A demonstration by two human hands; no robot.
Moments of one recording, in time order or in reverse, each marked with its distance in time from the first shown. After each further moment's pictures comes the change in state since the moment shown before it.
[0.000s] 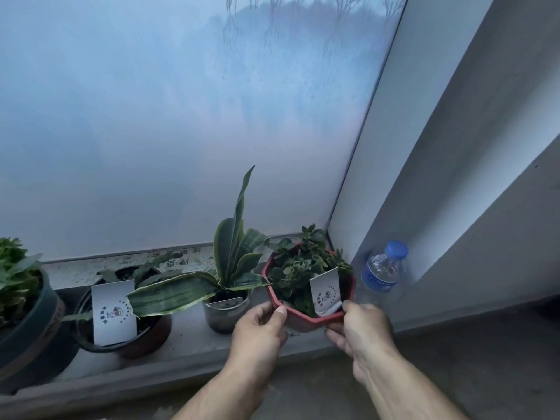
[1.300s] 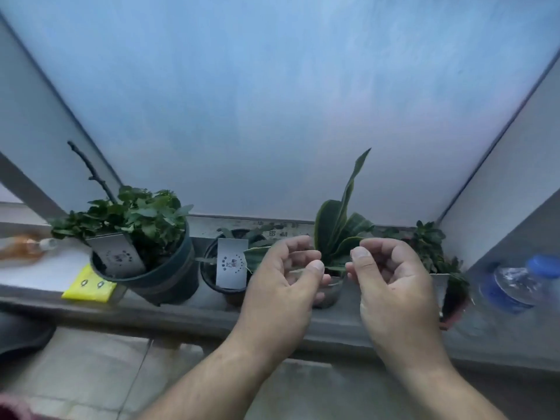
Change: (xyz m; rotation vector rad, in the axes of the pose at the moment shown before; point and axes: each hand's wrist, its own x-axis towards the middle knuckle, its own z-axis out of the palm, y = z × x) left_hand -0.077 0.090 -0.080 0.144 0.116 0.379; right_hand -0.098 -0.008 0.072 -0.084 -0.421 -0.784
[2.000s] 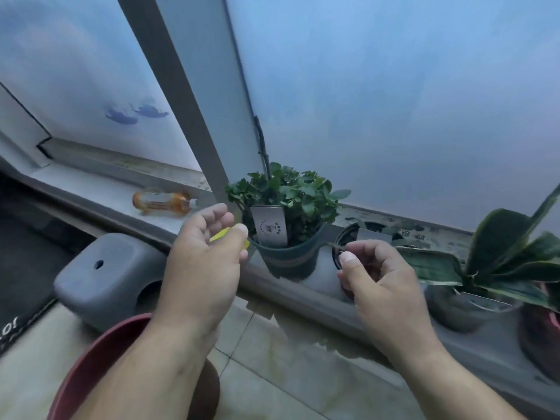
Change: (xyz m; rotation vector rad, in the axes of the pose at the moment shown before) left_hand -0.033 0.029 -0.222 0.019 0.741 0.104; right_hand -0.054 0.004 0.168 0.063 -0.491 0.063
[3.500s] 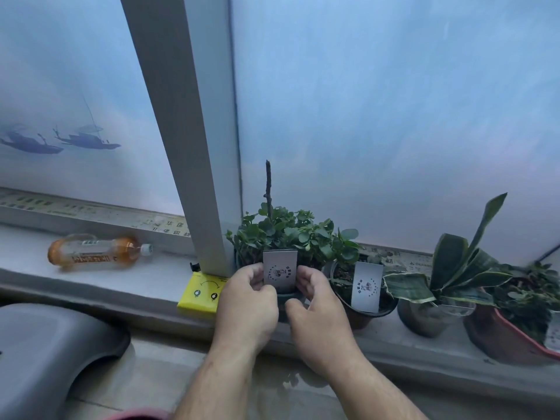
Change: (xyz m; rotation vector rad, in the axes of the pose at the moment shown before) left_hand 0.077 -0.036 -0.007 0.251 -0.417 -0.068; right_hand 0.003 -0.032 0.136 -0.265 0.062 0.203
